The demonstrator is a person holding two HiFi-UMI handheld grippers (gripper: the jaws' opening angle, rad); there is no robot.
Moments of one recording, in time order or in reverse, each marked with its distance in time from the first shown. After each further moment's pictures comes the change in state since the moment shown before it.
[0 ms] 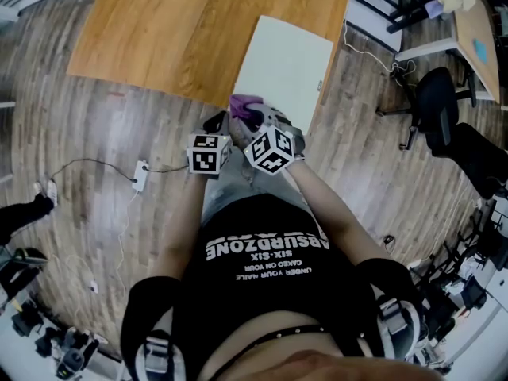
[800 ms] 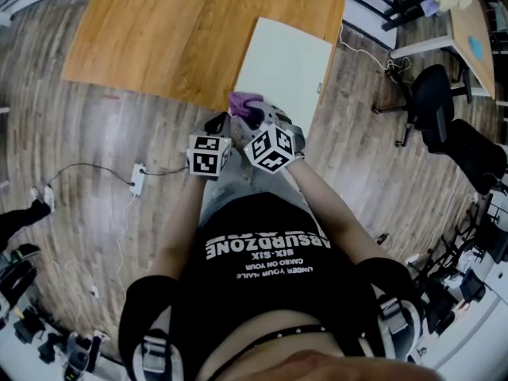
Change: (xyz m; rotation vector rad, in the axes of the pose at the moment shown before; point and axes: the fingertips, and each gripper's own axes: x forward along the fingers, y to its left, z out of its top) left arm 0.009 0.000 0.009 0.034 0.009 -0.054; right arm 0.009 -0.019 0.006 0.005 0.016 -0.029
